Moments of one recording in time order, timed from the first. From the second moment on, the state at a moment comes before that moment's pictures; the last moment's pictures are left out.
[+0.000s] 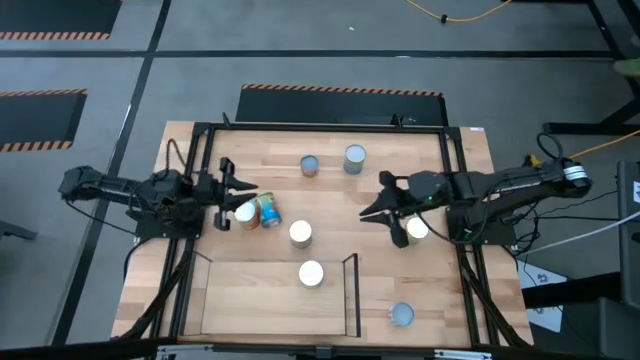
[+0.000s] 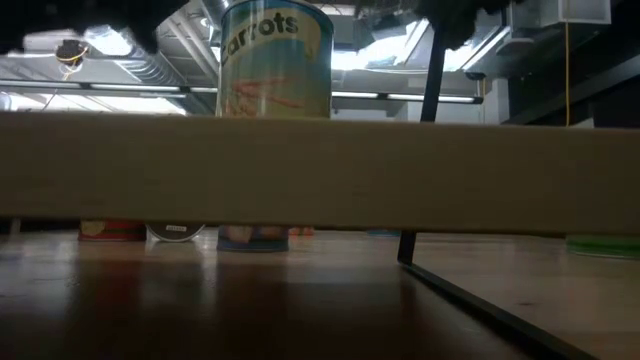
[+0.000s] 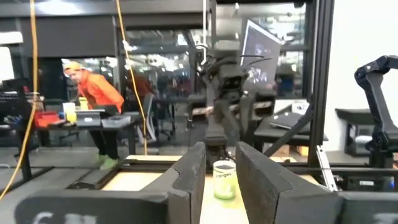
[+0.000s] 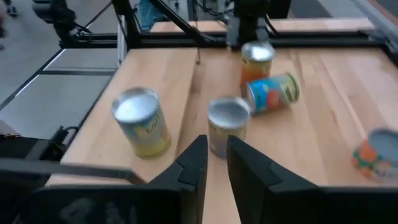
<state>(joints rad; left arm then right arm) -0.11 0.49 0.28 0.46 -0.17 0.03 0.13 1.08 0.82 -0.18 -0.05 0.10</state>
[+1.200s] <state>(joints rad) -0.15 1.47 1.21 0.21 0.18 -0.13 0.11 1.01 0.65 -0.07 -0.05 0.14</state>
